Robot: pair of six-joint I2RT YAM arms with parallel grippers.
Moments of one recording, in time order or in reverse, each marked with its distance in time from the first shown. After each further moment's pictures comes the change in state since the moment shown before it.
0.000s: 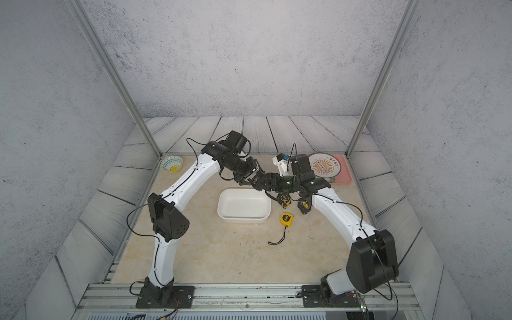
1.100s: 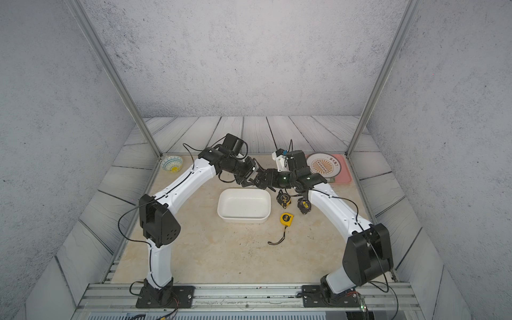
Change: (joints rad) left arm 0.005 -0.113 -0.225 0.245 0.074 -0.185; right arm 0.025 0.064 0.077 -0.006 0.123 0.003
